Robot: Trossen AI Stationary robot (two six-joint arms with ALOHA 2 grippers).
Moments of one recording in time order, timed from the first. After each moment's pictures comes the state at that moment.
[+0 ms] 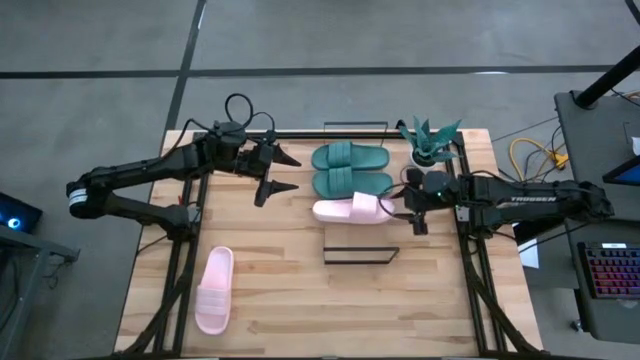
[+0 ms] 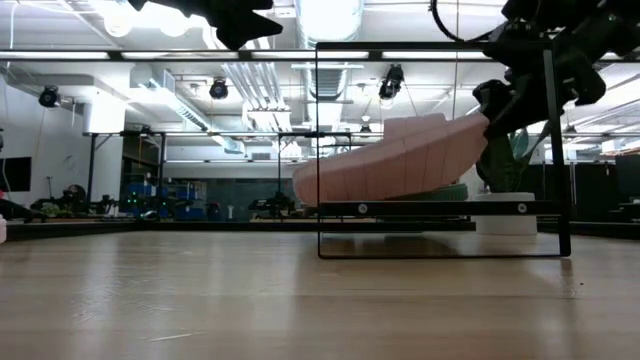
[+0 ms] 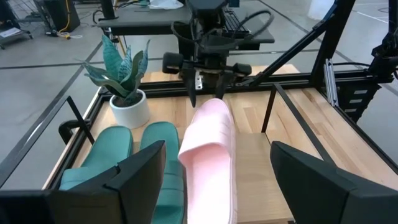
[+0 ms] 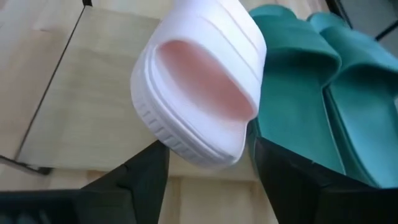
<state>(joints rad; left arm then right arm) 0.32 1.09 1.02 -0.22 0.36 0.17 -0.14 0.81 0.51 -0.40 -0.01 -0.28</state>
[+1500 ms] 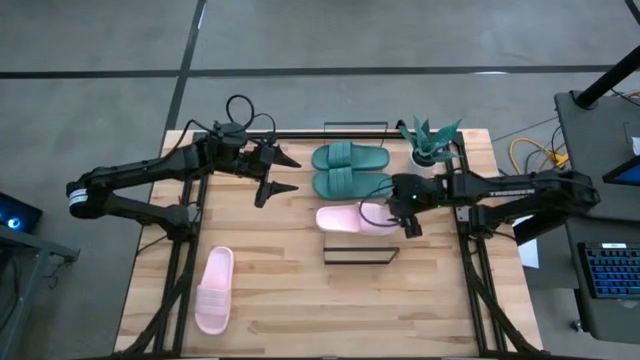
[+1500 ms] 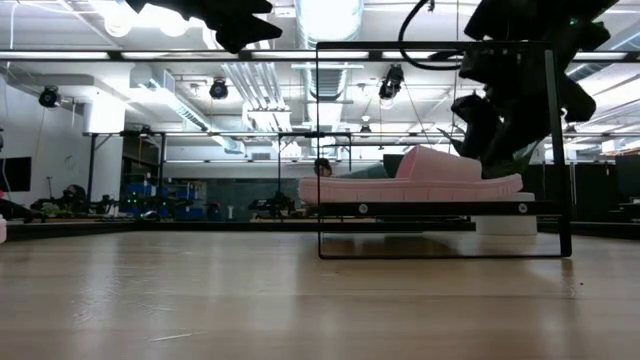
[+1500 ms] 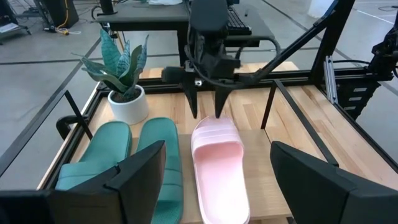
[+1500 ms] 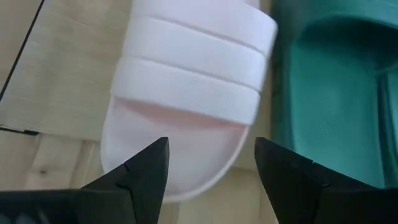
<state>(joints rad) 0.32 1.09 1.01 -0.22 0.36 0.16 -0.12 1.08 0.64 -0.52 0.00 -0.37</state>
